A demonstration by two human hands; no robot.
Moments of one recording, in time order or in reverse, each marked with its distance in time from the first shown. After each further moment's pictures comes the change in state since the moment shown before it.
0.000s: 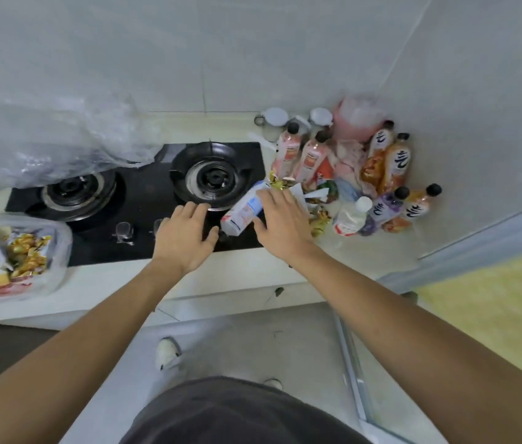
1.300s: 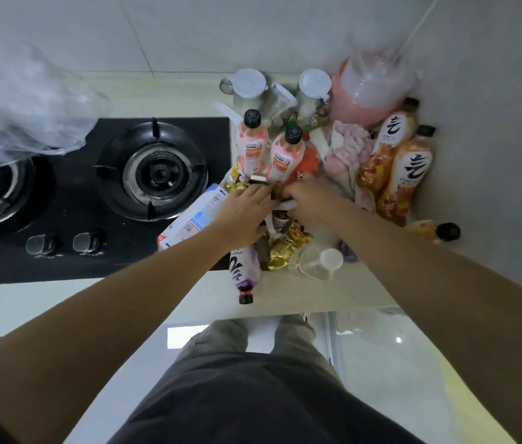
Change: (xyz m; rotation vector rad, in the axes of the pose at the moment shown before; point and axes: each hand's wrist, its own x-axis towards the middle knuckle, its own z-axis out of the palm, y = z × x) left_hand 0.214 0.162 0.126 0.195 -0.303 0.391; right_hand 0.151 0.253 0.055 -0.118 -0.609 -0.102
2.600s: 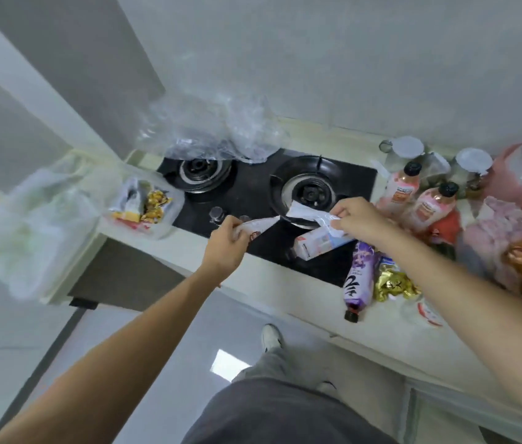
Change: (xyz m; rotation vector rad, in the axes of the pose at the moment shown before) left_hand -0.298 -0.059 -0.032 -0.884 0.548 -1.085; right_hand -0.027 -0.192 -0.065 0.637 0.020 -0.144
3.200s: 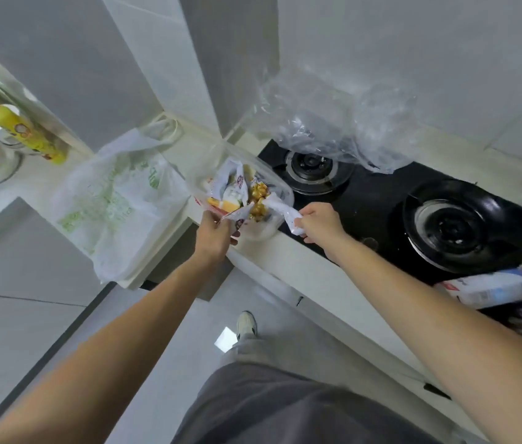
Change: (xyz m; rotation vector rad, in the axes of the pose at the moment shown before) left_hand 0.102 -0.235 -0.207 -0.509 0.231 -0.395; right_hand 0.116 -0.263 0.287 0.280 -0.054 0.144
